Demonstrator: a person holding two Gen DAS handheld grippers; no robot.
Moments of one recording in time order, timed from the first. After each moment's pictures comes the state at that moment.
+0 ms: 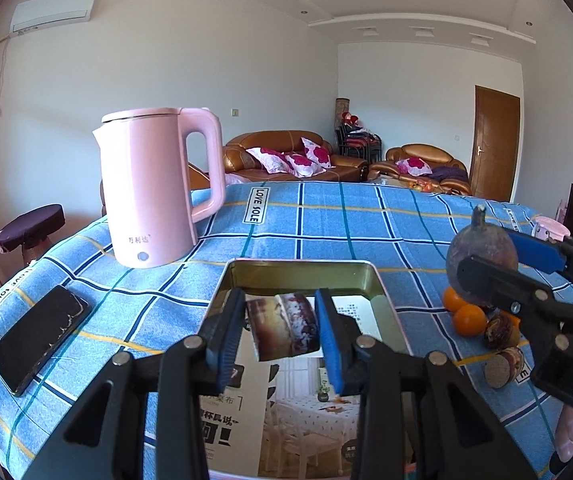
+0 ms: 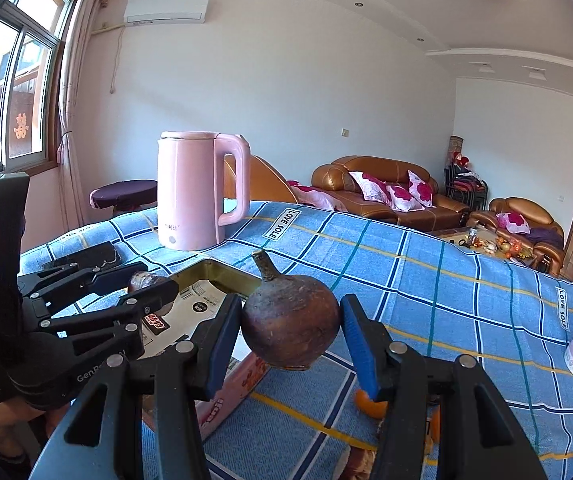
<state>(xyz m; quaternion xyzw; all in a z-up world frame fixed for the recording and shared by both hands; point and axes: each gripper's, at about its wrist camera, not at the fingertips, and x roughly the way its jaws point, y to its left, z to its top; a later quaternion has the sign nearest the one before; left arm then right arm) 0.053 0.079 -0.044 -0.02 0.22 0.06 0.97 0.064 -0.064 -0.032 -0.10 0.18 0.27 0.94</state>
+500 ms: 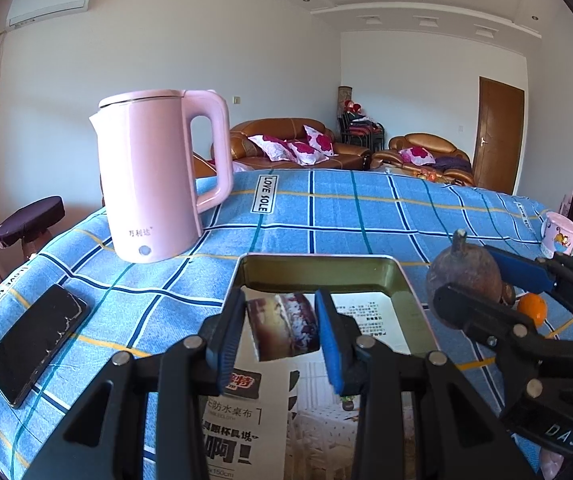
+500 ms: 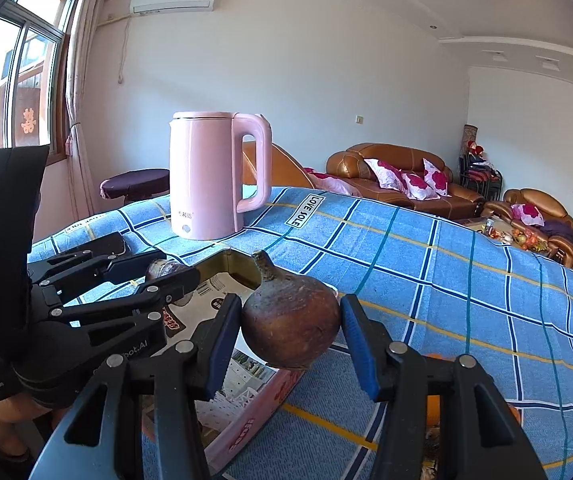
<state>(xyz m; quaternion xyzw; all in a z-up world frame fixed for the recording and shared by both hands) 0.071 0.092 -0.048 -0.02 0.24 0.06 0.97 0.079 -0.036 -0.050 -0.10 0.21 0.29 0.93</state>
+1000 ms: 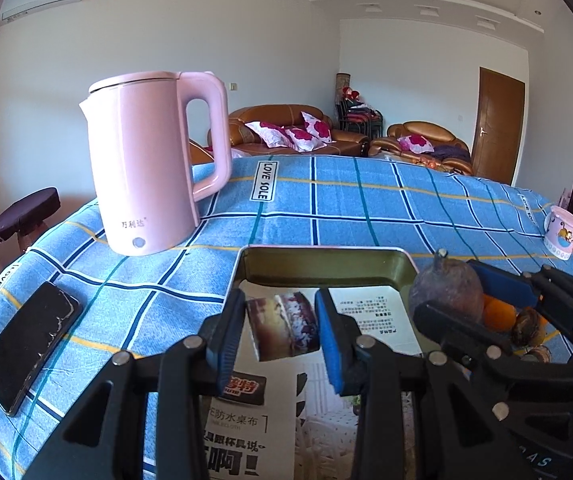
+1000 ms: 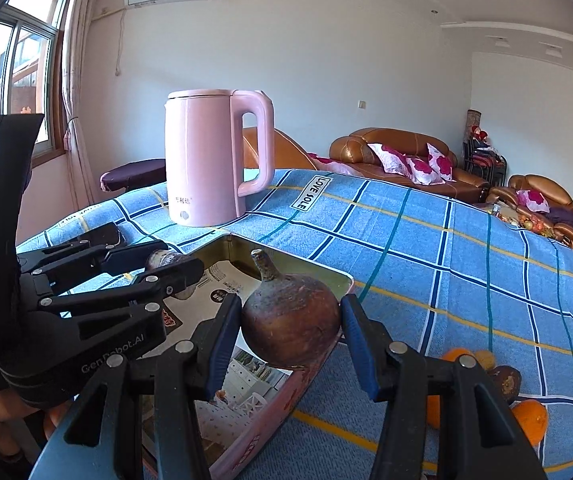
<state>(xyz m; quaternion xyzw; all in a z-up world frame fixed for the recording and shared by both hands) 0.087 0.099 -0.053 -0.02 0.27 0.05 0.96 0.099 -0.021 -0.066 -0.10 0.24 0.29 0.92</state>
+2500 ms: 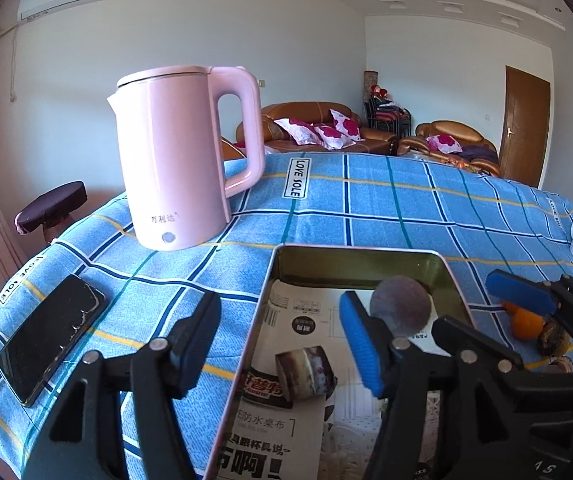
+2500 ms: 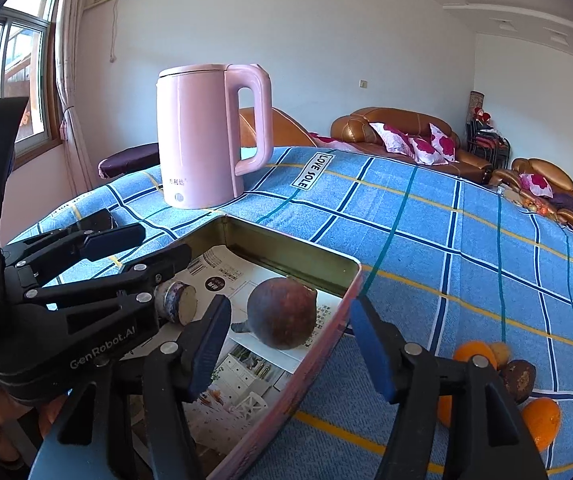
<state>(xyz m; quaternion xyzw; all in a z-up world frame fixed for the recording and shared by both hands) 0.086 0.104 -0.053 -0.02 0.27 0.11 0.96 0.112 -0.016 -0.073 -0.09 0.27 0.29 0.91</state>
